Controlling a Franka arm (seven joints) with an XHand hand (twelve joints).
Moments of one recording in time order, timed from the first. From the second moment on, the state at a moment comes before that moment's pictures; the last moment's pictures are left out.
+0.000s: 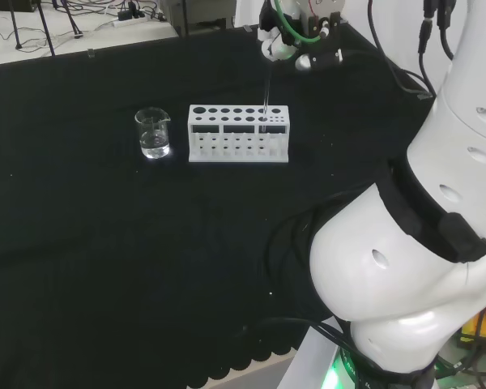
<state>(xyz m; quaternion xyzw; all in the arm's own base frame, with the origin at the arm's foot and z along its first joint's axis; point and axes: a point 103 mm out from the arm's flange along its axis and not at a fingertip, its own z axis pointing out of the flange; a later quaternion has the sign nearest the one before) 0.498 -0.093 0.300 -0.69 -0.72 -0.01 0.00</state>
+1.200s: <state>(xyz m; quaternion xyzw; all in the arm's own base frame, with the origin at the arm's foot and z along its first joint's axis) 0.530 -0.098 0.281 -0.68 -0.73 0.01 0.02</state>
